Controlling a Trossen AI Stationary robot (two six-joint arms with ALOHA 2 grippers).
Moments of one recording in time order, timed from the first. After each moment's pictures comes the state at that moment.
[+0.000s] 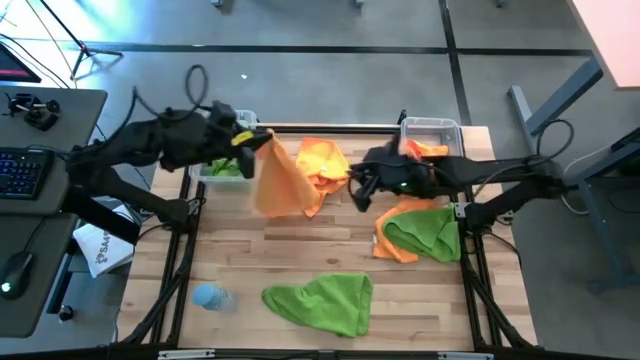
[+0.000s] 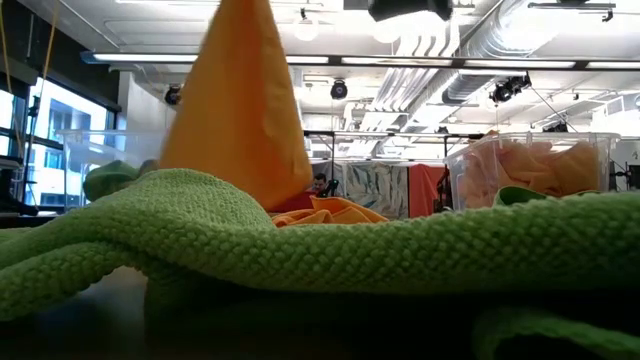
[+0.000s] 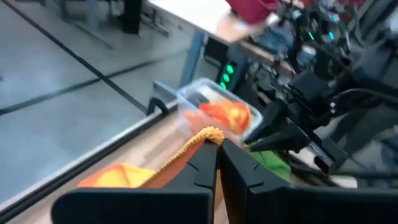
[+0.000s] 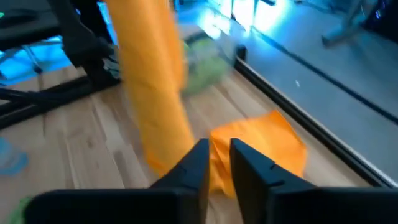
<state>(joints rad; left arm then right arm) -0.02 1.19 1.63 -0.80 -0.50 -0.47 0.08 1.36 1.34 -0.56 0.49 0.36</state>
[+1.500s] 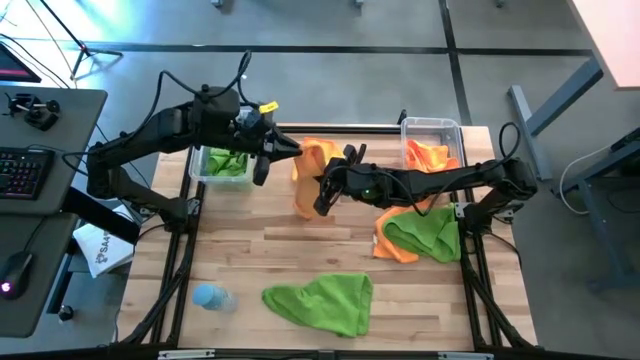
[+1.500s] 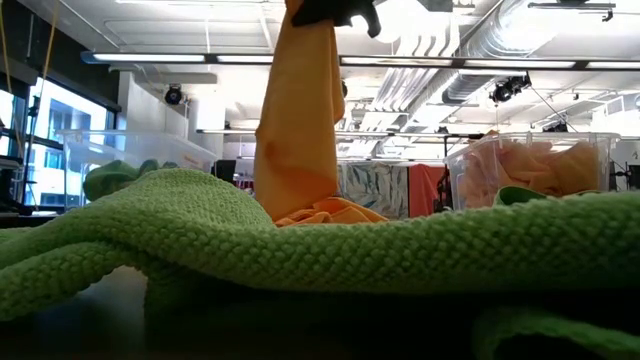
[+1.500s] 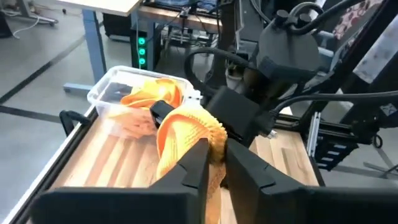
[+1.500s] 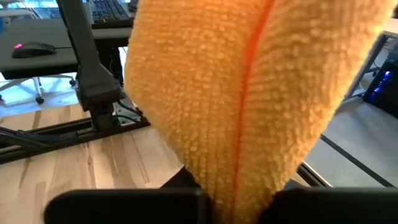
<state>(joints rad) 0.18 1.34 1.69 -0.72 0.13 -0.09 0.07 1.63 1.34 -0.01 0.52 0.10</state>
